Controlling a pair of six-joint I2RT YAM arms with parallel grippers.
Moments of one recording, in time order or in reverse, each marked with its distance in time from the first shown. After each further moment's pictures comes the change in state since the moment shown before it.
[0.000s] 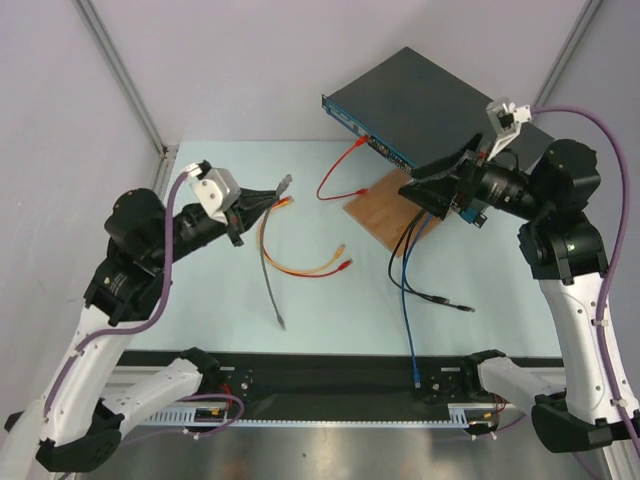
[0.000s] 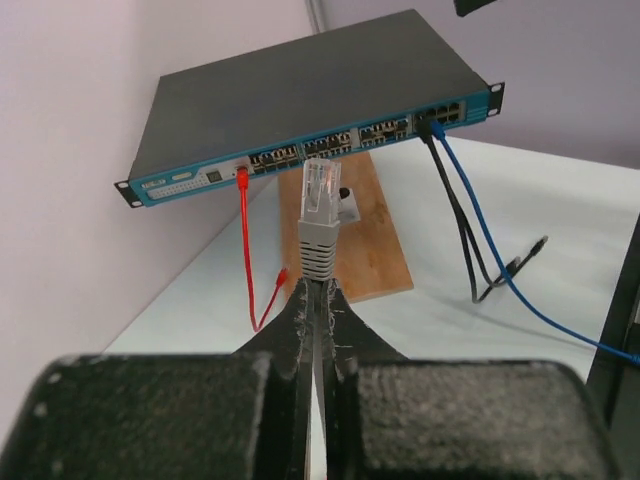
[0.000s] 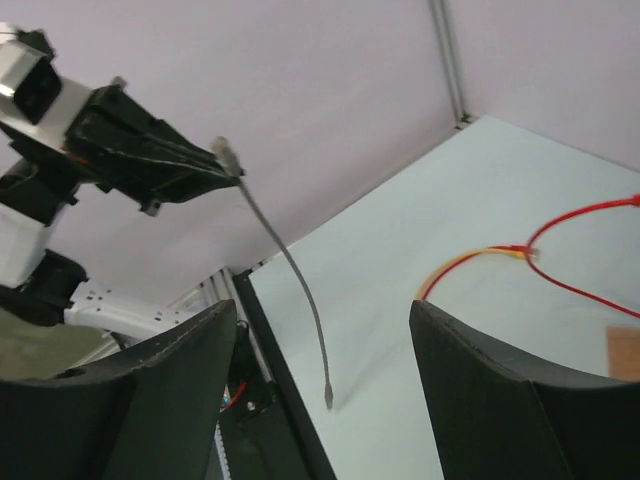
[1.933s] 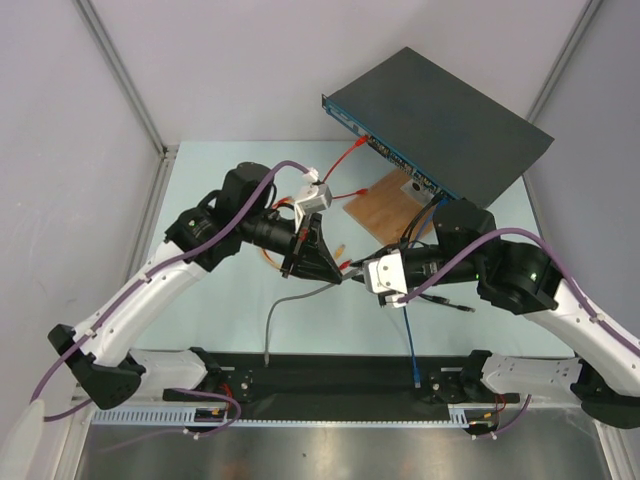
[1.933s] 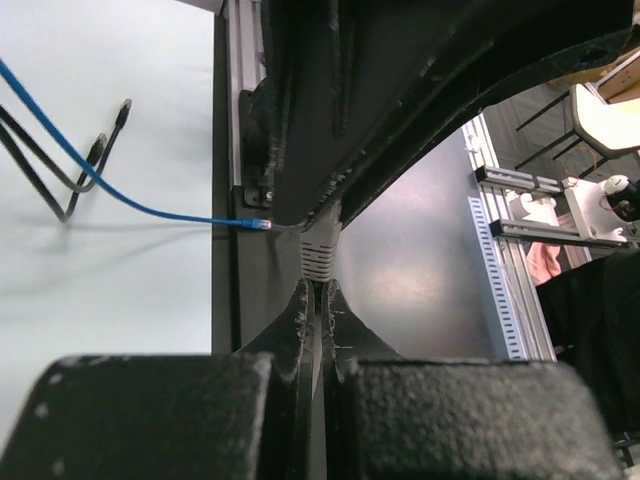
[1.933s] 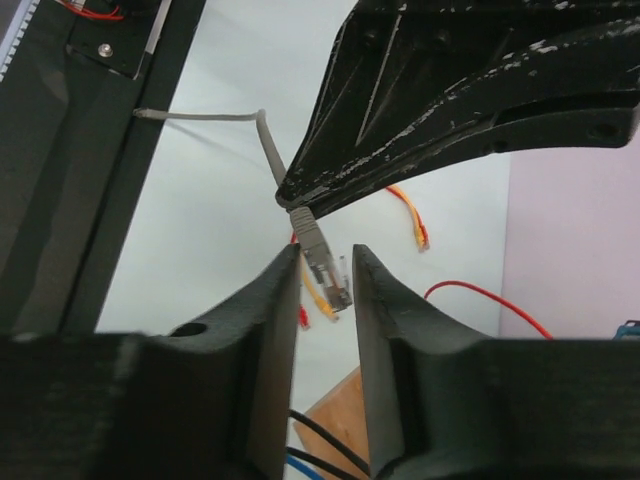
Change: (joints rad) left arm -0.200 0.356 0.114 -0.303 0.608 -0.248; right arm 0.805 -0.016 -0.081 -0.369 0.391 -1.278
